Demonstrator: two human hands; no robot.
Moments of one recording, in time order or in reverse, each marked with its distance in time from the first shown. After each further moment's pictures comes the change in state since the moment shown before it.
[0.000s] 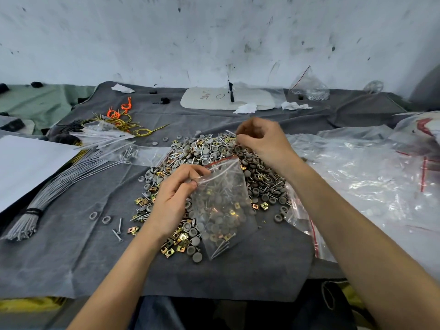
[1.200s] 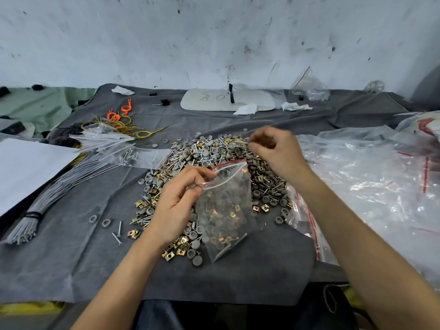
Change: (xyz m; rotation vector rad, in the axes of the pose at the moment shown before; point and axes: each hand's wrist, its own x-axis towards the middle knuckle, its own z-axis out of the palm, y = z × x) left_hand -0.001 0.010 0.004 0.106 -0.040 0.162; right_hand -0.010 0.019 -0.013 -0.208 0.067 -0.077
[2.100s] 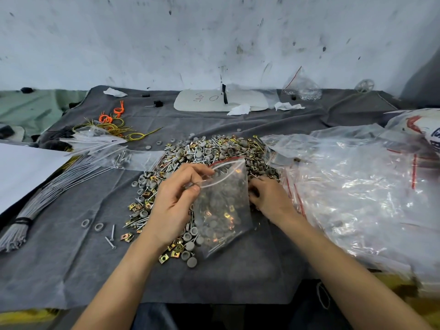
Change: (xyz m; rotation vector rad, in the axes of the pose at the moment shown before) left_hand 0.003 0.006 0.006 0.022 0.014 0.059; right_hand -0.046 0.086 0.039 -0.559 -0.155 0.050
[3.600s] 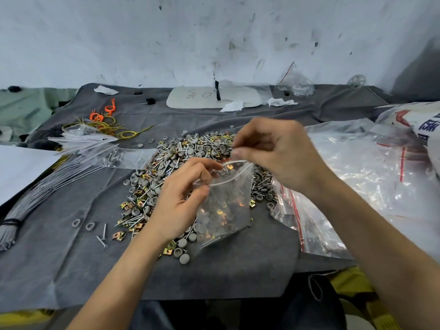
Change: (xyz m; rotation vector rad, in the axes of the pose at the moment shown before) left_hand 0.008 0.014 0.016 0.120 -0.091 0.114; right_hand -0.029 -0.083 -0.143 0.683 0.076 -0.287
